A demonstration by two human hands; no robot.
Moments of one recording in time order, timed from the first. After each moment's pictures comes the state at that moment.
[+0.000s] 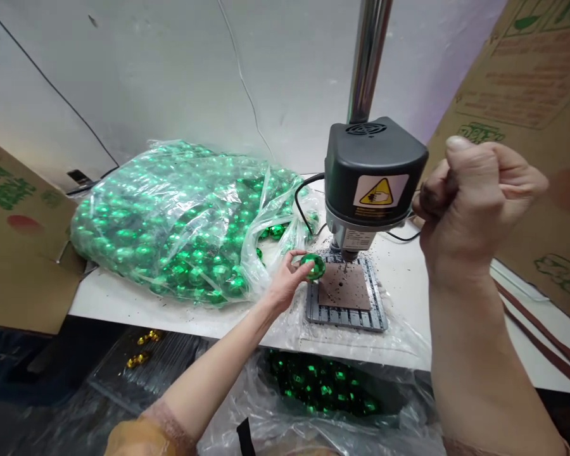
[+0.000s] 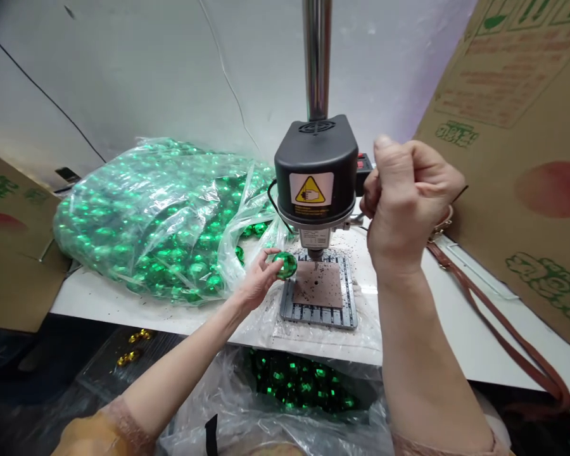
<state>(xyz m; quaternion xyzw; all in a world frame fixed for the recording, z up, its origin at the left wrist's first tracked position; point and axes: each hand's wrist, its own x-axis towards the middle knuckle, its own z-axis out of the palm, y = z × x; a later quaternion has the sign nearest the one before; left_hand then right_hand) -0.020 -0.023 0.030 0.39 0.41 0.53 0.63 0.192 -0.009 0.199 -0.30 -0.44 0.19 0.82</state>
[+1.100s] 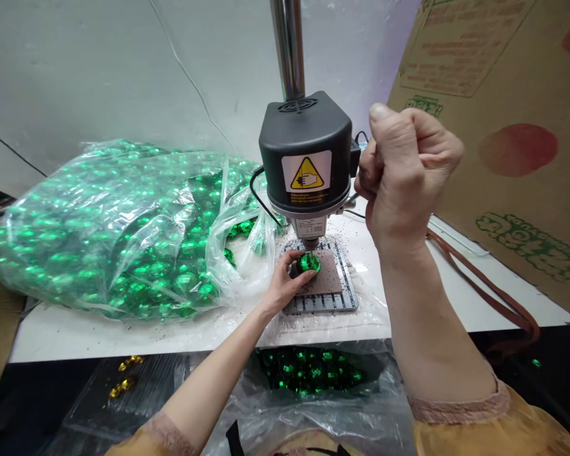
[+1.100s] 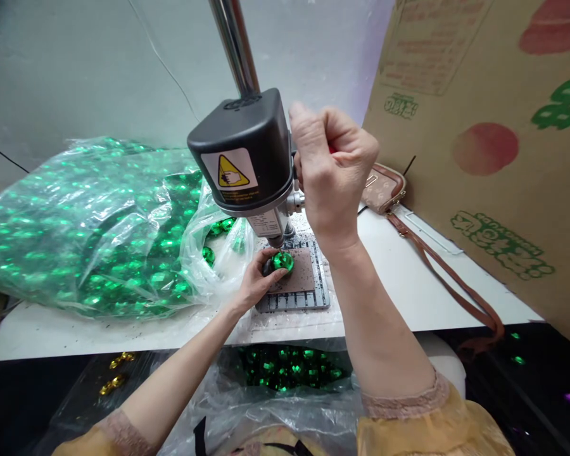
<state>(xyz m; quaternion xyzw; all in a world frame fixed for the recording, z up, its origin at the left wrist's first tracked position) 0.017 -0.012 -0.019 0.62 0.46 0.46 0.44 0.194 0.000 0.195 -0.29 -0.47 0.19 0.81</state>
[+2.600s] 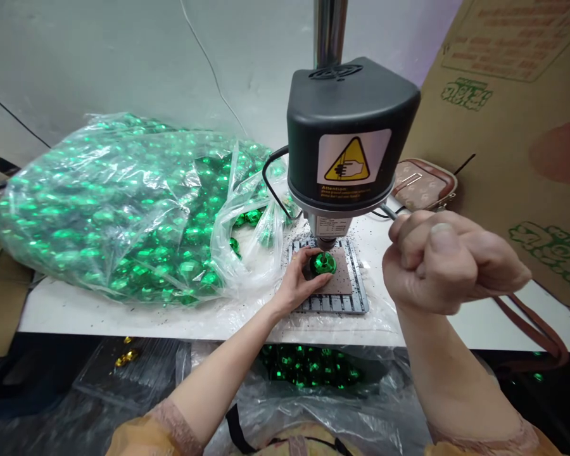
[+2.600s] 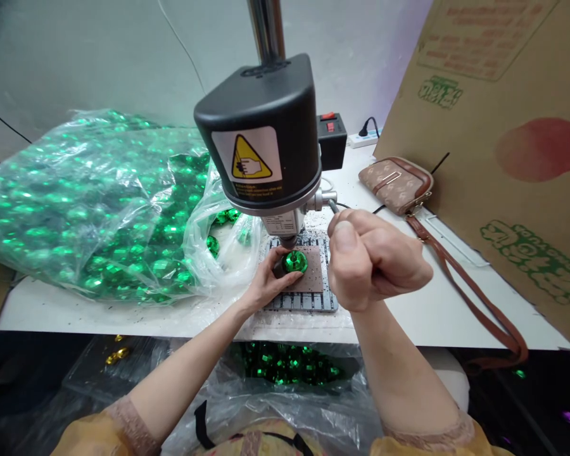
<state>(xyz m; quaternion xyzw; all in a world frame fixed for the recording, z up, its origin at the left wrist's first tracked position) 0.026 -0.020 -0.029 0.64 0.42 0.45 0.46 0.190 -0.024 0.130 -0.13 -0.53 -0.04 0.84</state>
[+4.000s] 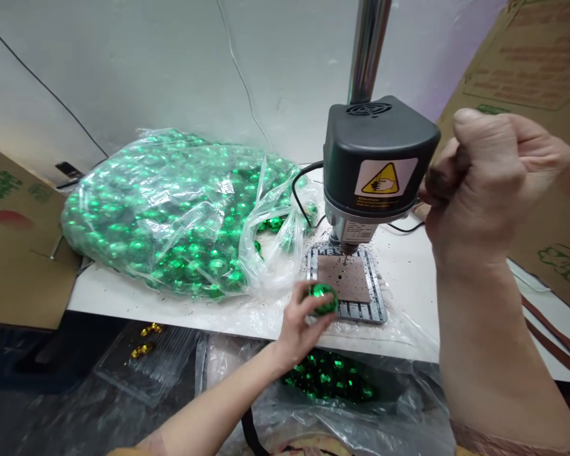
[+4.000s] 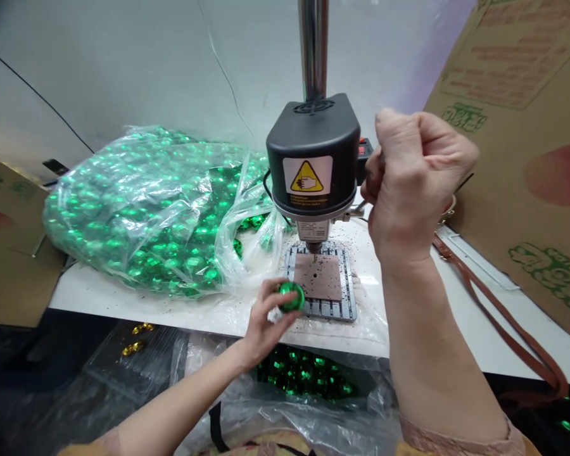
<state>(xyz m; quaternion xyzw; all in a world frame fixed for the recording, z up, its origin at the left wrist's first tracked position) -0.005 -0.111 -0.013 0.71 0.41 0.52 0.24 0.193 -0.004 0.206 -0.31 -0.45 0.21 0.81</state>
